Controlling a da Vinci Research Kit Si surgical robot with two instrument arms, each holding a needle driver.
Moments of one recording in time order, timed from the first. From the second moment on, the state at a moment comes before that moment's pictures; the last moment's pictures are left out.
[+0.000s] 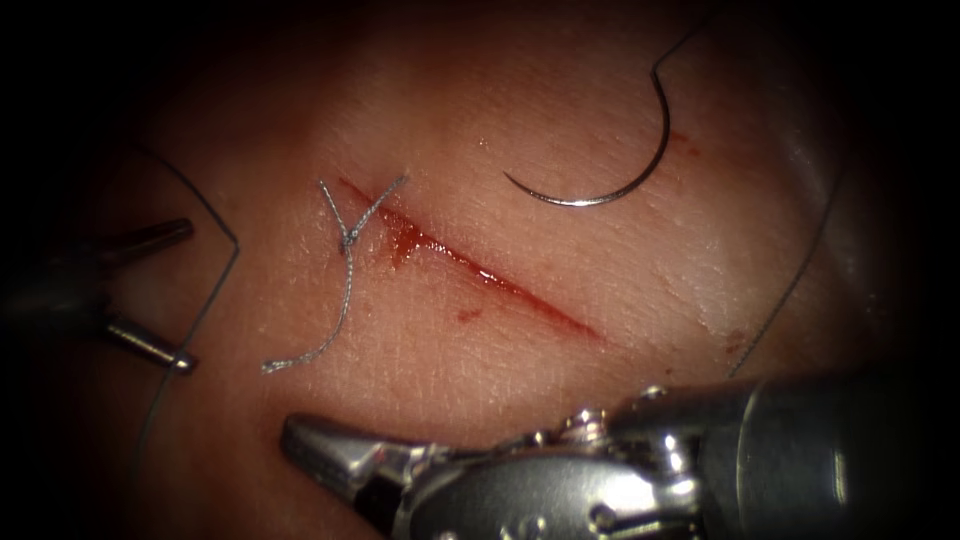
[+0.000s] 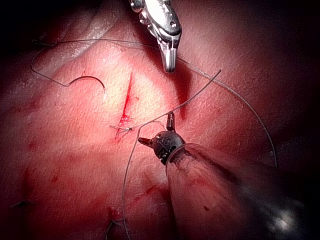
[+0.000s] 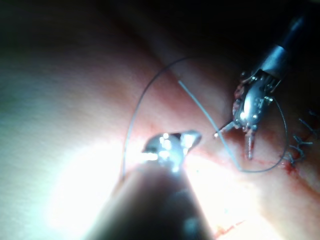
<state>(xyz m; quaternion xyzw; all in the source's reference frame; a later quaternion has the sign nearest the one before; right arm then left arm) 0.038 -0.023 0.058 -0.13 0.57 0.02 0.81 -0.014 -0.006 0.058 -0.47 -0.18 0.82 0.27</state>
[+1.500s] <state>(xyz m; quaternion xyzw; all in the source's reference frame) 0.038 -0.023 0.059 -0.17 0.55 0.05 0.81 -0.013 -0.004 0.056 -0.47 -0.20 0.81 0.27</state>
